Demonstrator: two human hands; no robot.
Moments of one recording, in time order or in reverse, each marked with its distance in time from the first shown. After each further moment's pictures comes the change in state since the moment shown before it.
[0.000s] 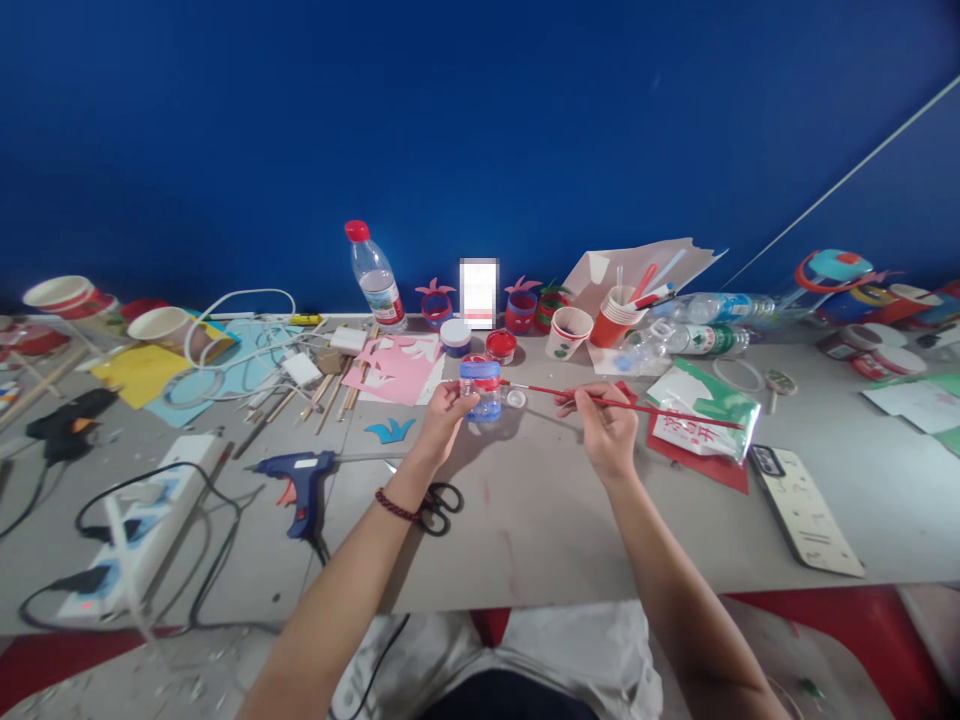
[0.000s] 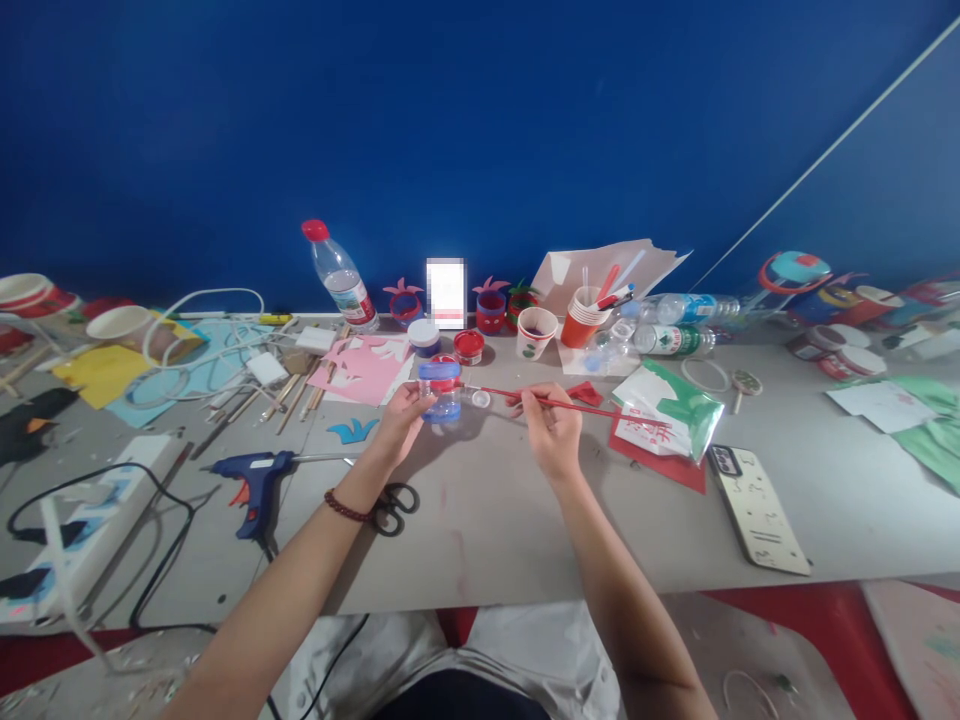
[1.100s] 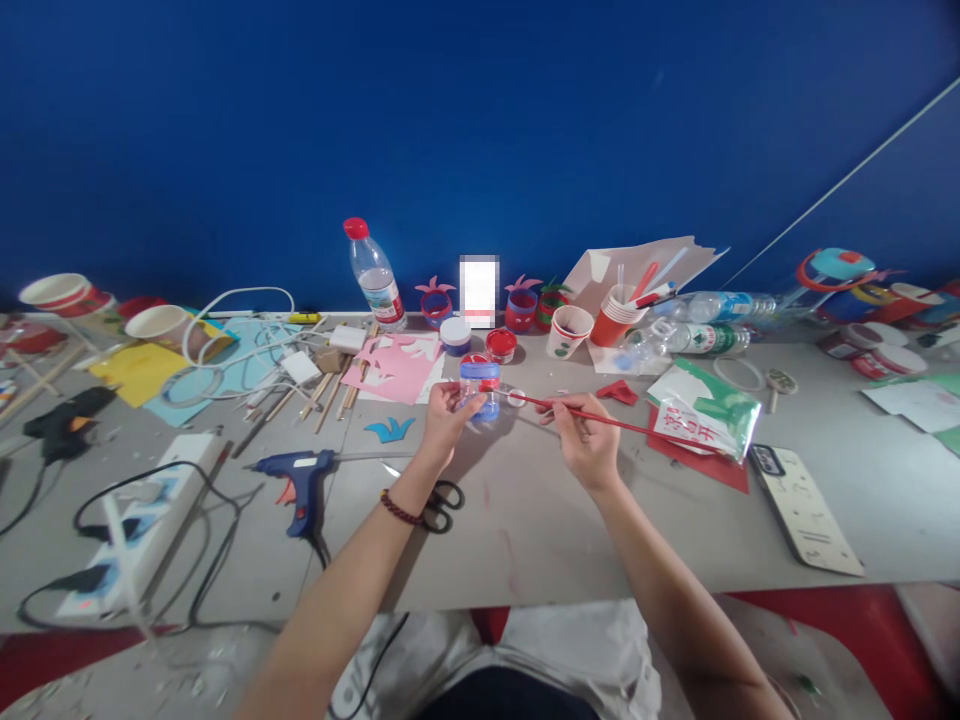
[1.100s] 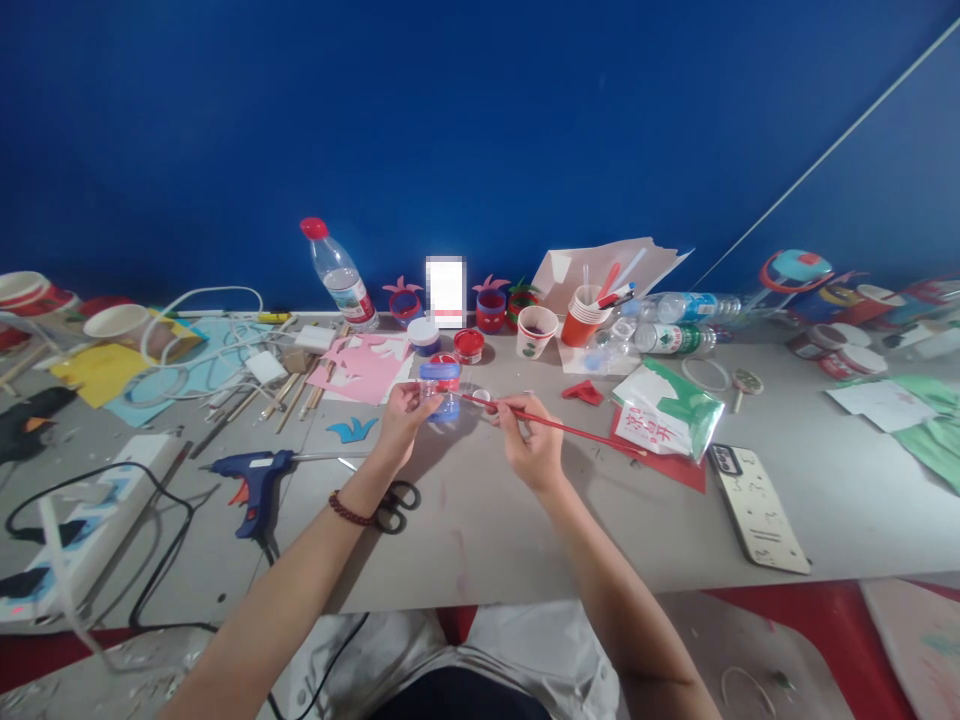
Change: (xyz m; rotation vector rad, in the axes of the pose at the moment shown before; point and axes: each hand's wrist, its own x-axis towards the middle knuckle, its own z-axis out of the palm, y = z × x) left_hand -0.003 -0.008 0.002 0.185 0.155 0.087; right_hand -0.018 0.003 0.011 -0.136 -0.108 -0.105
